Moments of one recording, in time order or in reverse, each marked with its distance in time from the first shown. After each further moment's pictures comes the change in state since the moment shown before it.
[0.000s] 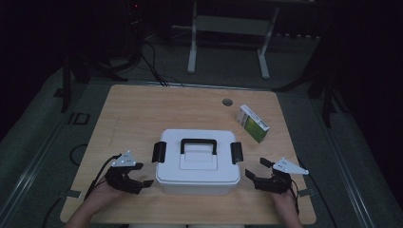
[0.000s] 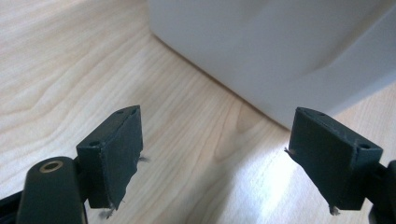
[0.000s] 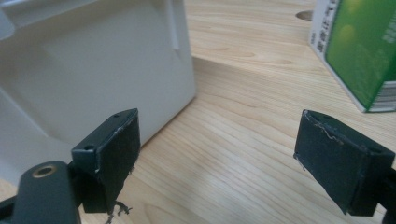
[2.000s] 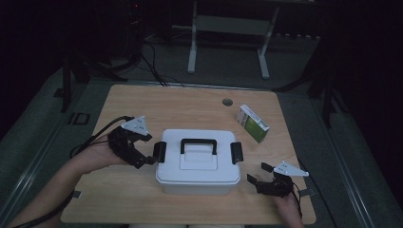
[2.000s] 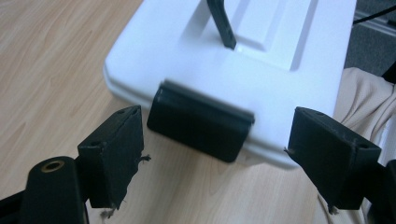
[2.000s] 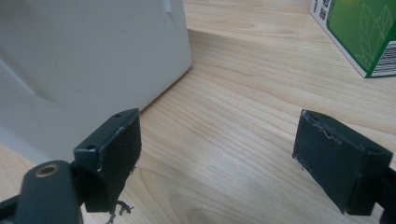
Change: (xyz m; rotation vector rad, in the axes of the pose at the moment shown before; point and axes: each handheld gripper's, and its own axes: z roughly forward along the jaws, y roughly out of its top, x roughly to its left) left arm -0.025 0.150 -0.064 0.166 -0.070 0.296; right arm -0.004 -0.012 -0.003 0.072 0.011 0.007
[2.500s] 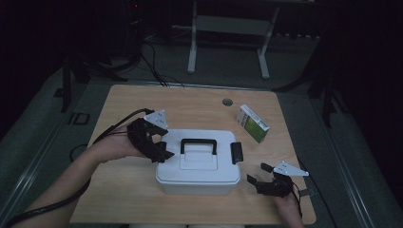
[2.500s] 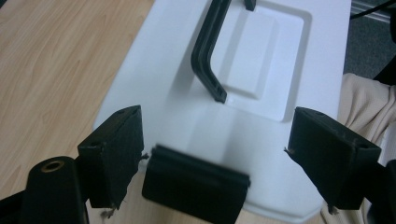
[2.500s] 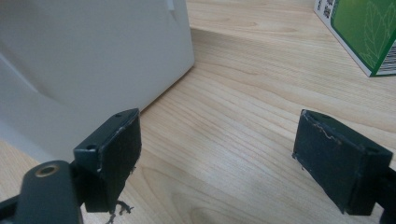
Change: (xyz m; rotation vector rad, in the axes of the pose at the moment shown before) left arm -0.001 0.046 0.018 0.033 -0.021 0.066; right arm 0.000 0.000 0.000 0.006 0.010 0.002
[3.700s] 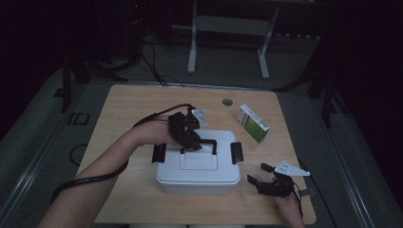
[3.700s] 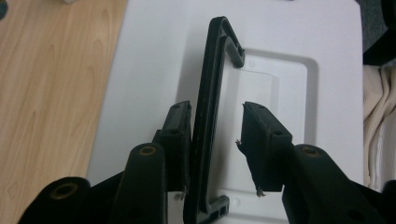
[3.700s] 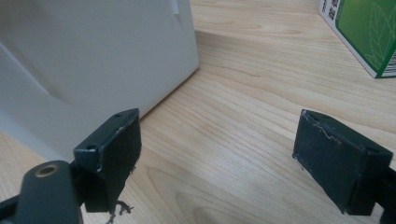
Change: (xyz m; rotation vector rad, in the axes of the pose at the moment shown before) left arm 0.007 0.075 0.062 0.145 -0.125 0.150; right arm -0.002 0.000 -0.002 -0.011 0.027 0.006
